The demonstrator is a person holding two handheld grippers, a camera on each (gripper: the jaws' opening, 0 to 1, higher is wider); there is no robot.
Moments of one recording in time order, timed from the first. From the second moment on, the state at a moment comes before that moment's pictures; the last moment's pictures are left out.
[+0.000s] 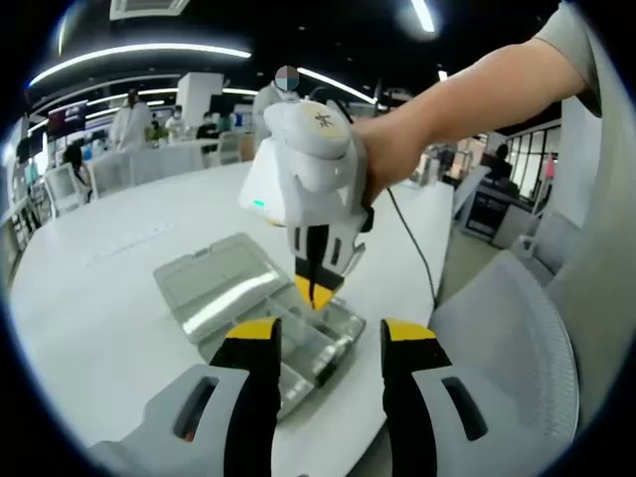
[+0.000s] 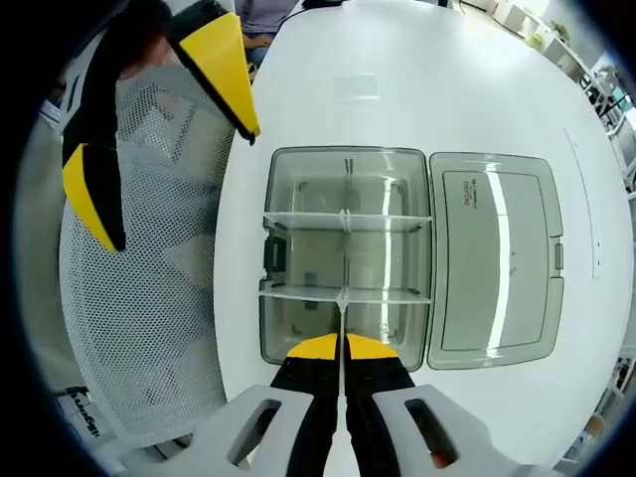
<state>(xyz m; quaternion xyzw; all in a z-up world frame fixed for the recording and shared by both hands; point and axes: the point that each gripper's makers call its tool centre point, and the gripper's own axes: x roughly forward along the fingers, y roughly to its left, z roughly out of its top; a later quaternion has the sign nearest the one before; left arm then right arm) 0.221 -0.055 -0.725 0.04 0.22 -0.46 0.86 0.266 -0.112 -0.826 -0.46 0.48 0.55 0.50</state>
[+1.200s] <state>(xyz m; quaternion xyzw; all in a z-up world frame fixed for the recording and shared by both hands) 0.220 -0.049 -0.726 0.04 0.22 -0.46 0.86 0.262 -0.111 -0.840 -0.46 0.49 0.54 0.51</state>
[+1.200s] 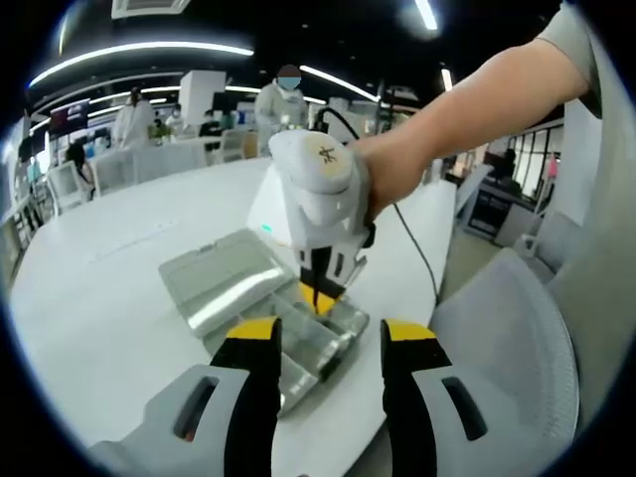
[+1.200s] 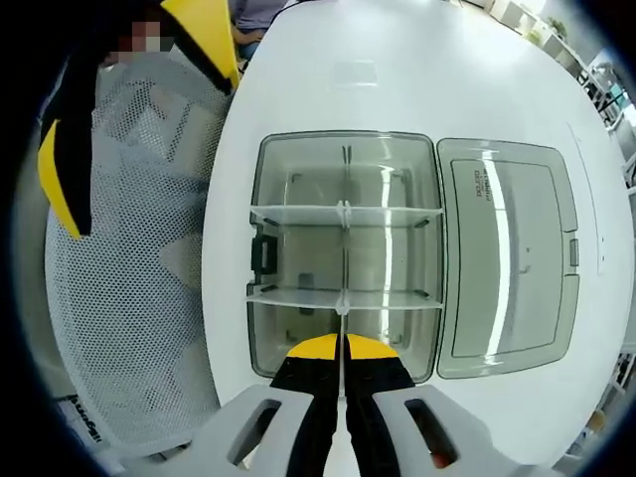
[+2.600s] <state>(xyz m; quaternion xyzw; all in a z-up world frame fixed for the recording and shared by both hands) 0.214 -0.014 -0.726 0.07 0.24 -0.44 0.86 0.247 -0.102 -0.804 -0.37 0.38 0.59 0.61</state>
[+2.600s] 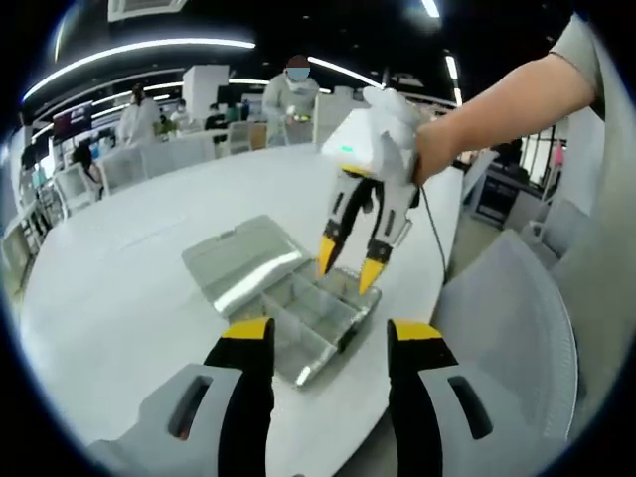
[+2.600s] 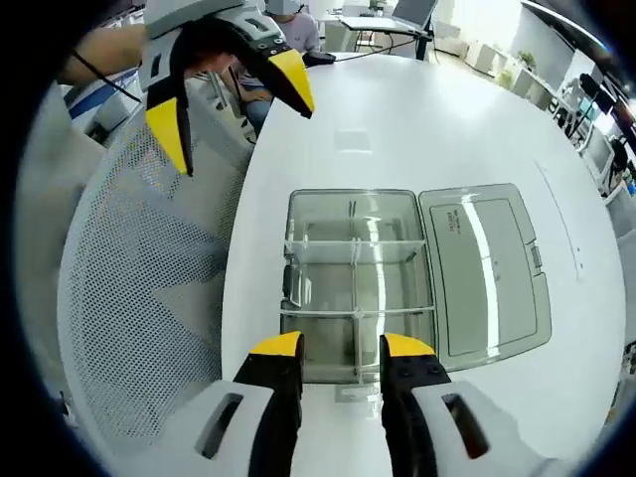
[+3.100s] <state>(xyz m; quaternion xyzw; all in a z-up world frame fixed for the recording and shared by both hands) 0.218 0.009 -0.731 0.08 0.25 -0.43 0.87 0.235 -0.110 -0.772 -0.27 0.32 0.58 0.70</state>
